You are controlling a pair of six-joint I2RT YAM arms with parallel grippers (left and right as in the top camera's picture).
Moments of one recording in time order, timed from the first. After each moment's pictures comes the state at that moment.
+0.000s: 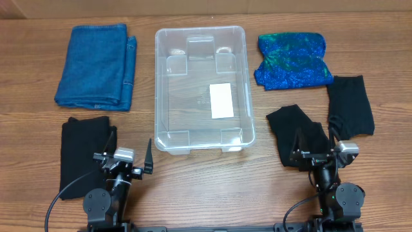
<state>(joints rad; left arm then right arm) 0.09 0.01 0.01 -0.05 0.24 0.16 -0.02 0.01 0.02 -0.03 -0.09 0.23</state>
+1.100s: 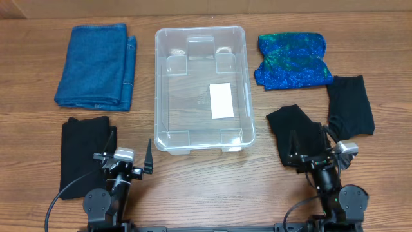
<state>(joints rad) 0.09 0.02 0.01 -0.05 0.24 0.16 -0.02 0.01 0.06 -0.01 -0.24 0.30</state>
